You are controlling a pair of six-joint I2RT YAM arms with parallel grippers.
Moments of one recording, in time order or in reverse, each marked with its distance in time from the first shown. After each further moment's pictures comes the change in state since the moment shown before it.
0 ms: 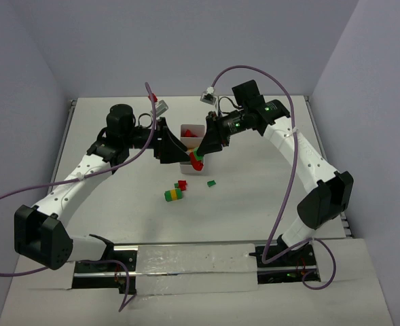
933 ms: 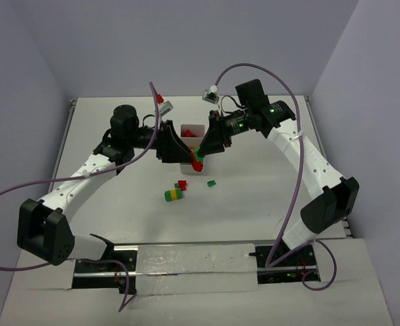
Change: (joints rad) left arm -0.032 0.037 -0.025 0.188 0.111 -0.167; right arm 0.005 -0.049 -0.002 0.009 -0.064 0.000
